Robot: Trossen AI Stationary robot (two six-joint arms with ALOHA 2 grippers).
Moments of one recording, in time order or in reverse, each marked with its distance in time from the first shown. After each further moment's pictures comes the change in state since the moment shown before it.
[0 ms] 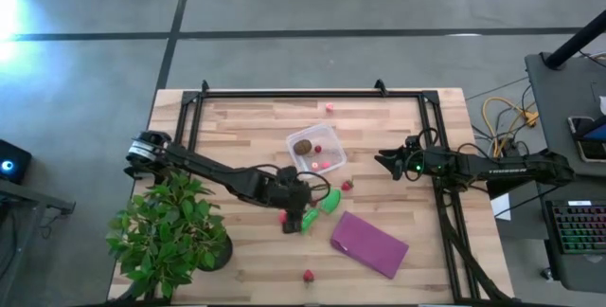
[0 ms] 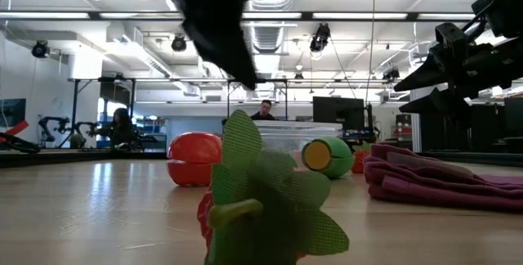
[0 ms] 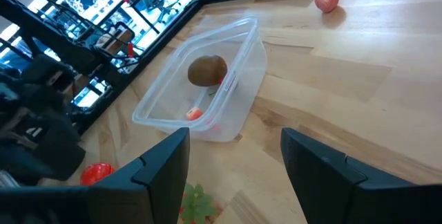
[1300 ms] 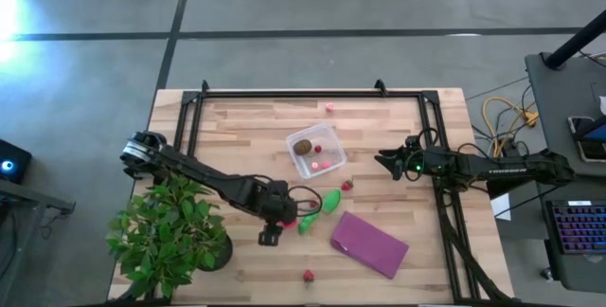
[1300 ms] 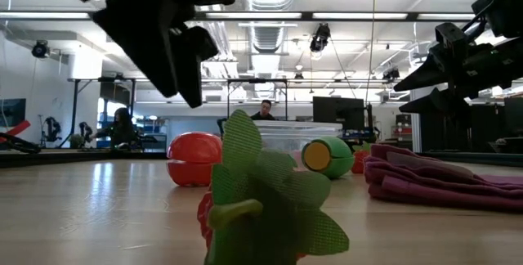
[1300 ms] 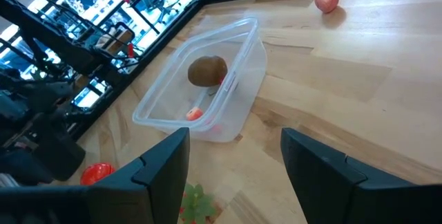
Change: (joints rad) left arm -0.057 -0.037 -0.060 -0.174 0.179 0.131; right arm 0.000 -0.001 0.000 0.000 0.000 0.000
